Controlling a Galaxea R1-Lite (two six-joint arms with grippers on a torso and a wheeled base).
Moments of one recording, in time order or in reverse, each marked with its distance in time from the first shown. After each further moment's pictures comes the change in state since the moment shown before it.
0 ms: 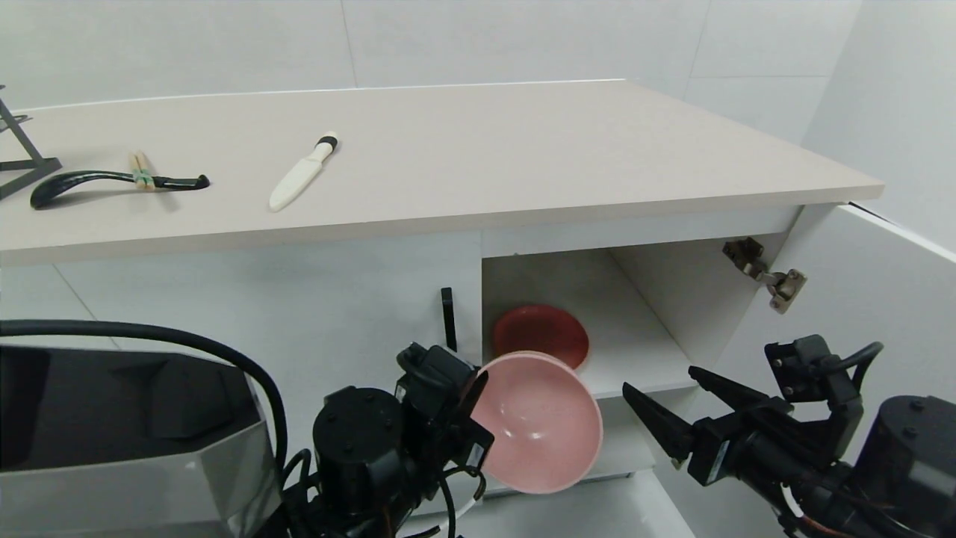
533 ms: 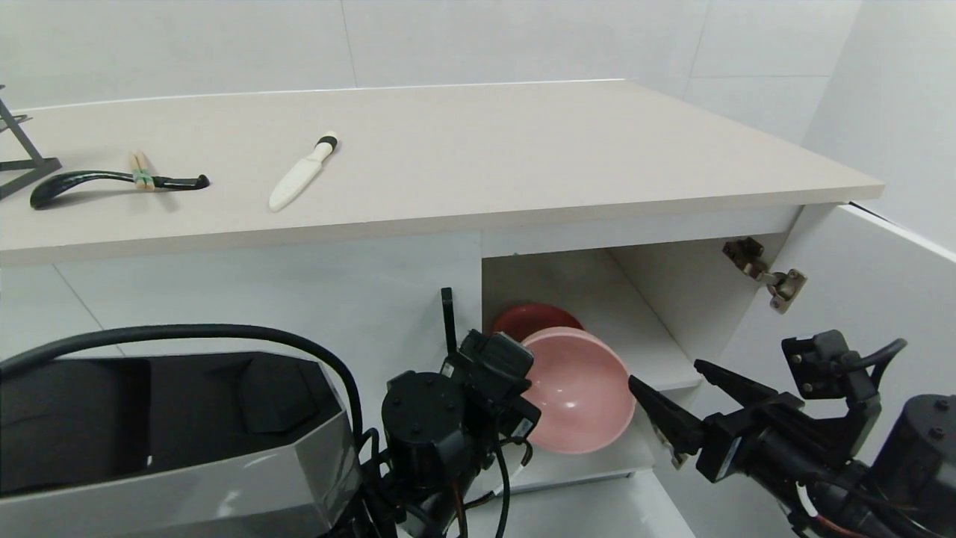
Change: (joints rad) left arm -0.042 0.114 -0.237 0.000 0.071 0.147; right arm -0.001 -0.038 0.002 0.000 0.001 0.000
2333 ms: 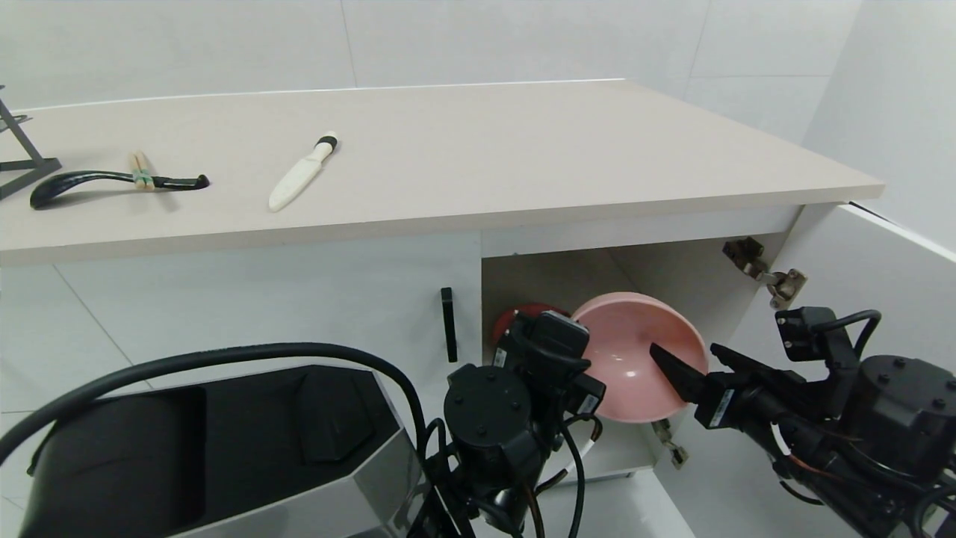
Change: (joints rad) left arm -0.088 0.077 -0.250 0.000 0.077 -0.063; right arm -0.174 0.100 -0.071 0.000 -0.001 0.017
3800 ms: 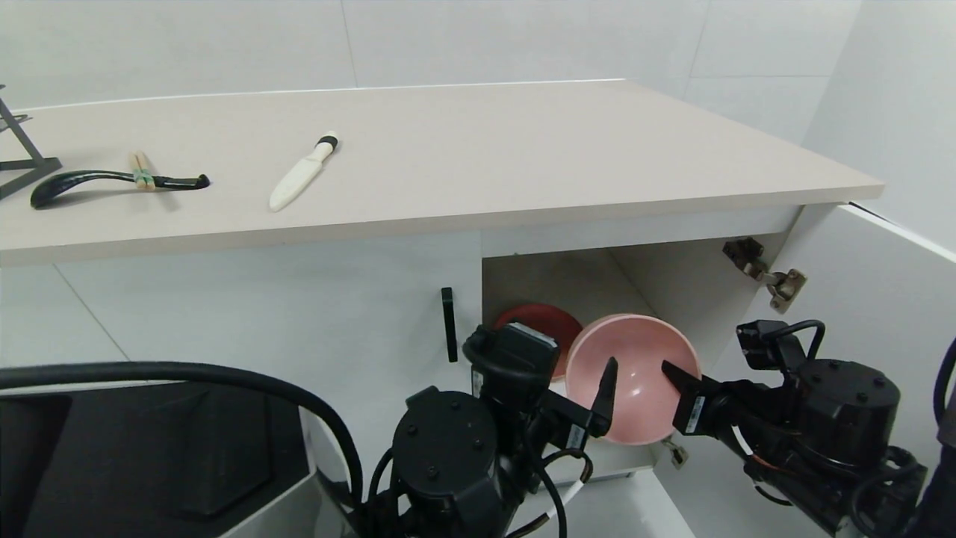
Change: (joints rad) left arm -0.051 -0.155 0.220 0.000 -0.012 -0.155; right arm -0.016 0.145 -0.033 0.000 -0.001 0.041
